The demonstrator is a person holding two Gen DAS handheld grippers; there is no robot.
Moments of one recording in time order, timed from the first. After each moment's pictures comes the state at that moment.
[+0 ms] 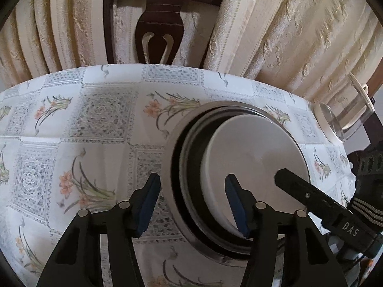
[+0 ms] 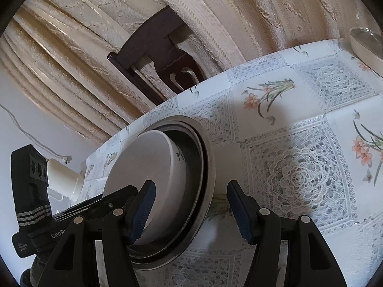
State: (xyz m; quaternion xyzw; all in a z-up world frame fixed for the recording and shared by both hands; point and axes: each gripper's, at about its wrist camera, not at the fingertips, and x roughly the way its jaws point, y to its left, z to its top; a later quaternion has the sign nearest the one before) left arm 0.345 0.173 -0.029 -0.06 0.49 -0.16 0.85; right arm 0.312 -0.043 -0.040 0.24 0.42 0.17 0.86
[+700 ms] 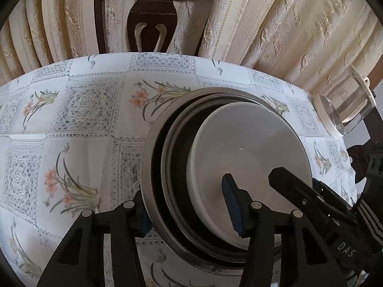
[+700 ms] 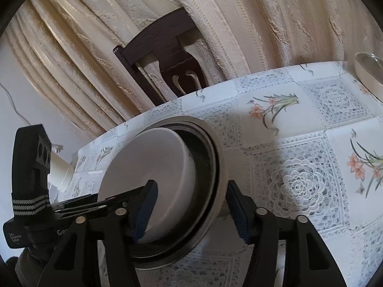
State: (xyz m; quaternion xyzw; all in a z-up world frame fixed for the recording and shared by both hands) left arm 0.351 0.161 -0.040 -0.06 0.51 -0.17 0.84; right arm 0.307 -0.028 -0.032 0.18 0.40 0.16 0.88
